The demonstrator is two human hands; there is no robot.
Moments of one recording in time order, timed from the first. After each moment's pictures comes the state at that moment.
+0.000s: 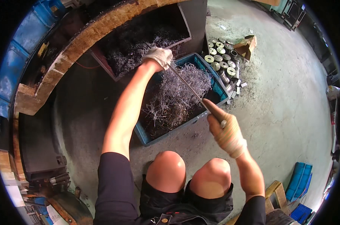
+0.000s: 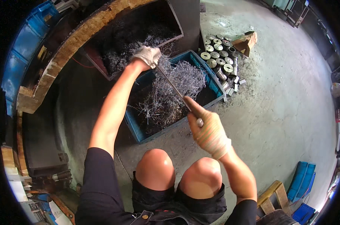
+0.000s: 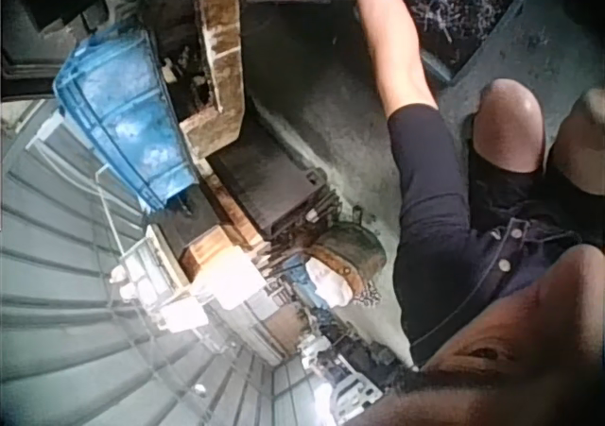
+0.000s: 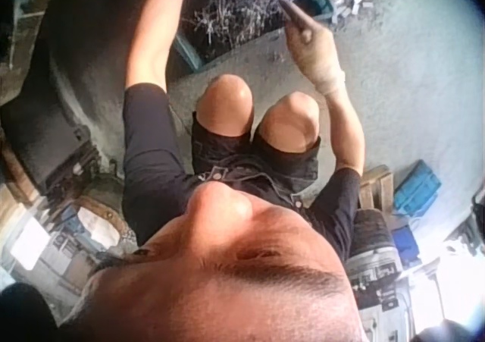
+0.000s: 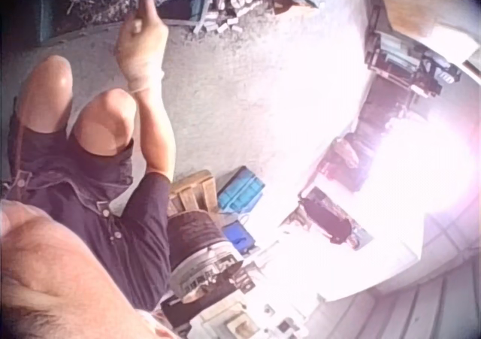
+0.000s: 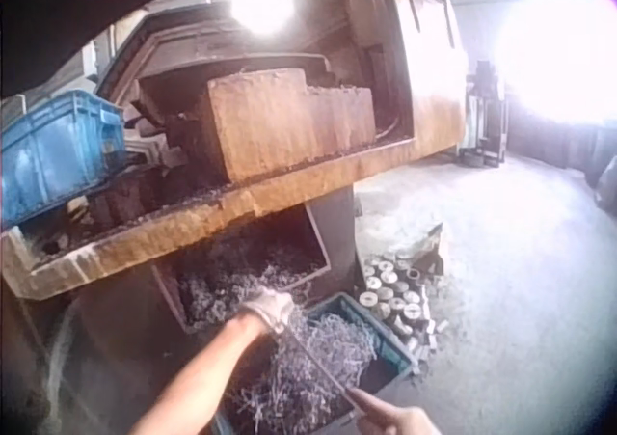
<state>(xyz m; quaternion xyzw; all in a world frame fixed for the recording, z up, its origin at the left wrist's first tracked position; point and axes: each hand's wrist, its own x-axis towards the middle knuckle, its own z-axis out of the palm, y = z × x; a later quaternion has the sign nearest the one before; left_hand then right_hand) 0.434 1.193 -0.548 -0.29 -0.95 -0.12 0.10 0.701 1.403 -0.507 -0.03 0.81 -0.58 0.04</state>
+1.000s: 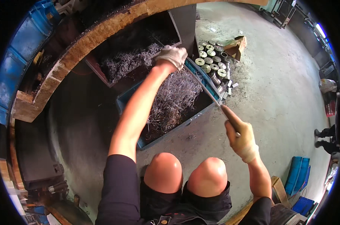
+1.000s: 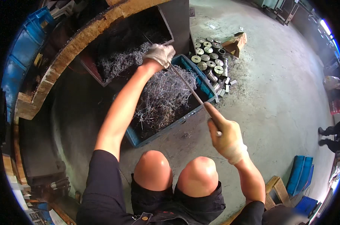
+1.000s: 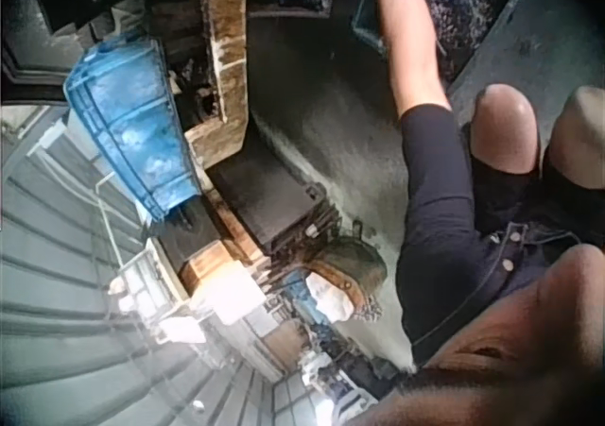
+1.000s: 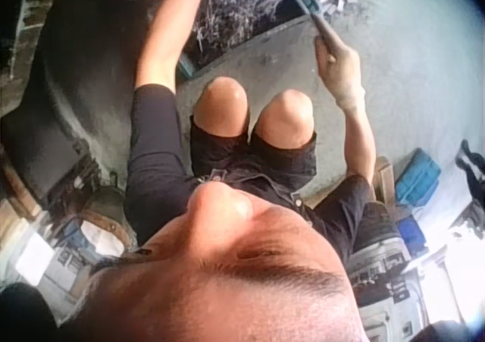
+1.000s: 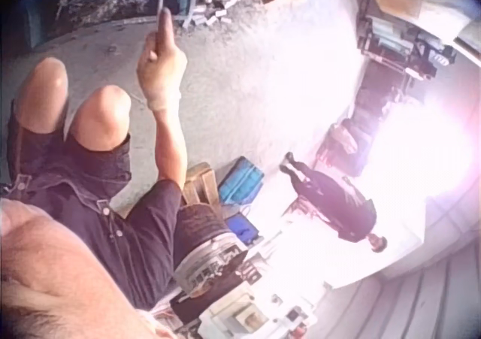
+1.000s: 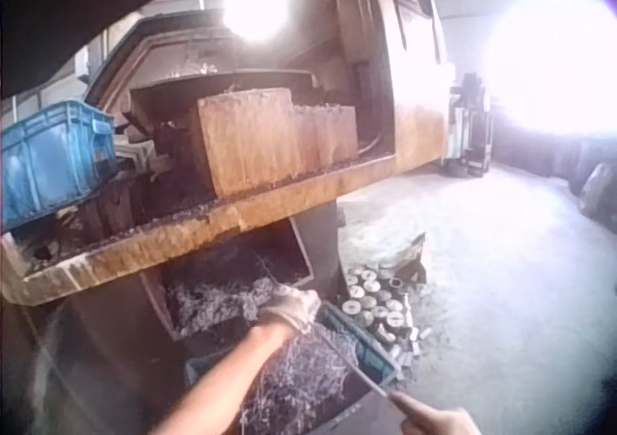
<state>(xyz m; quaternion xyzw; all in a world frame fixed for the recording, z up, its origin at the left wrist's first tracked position) 0.440 1.259 -0.542 -0.36 -0.92 -0.10 0.15 0.729 1.448 -0.488 -0.01 0.90 -0.44 -0.02</state>
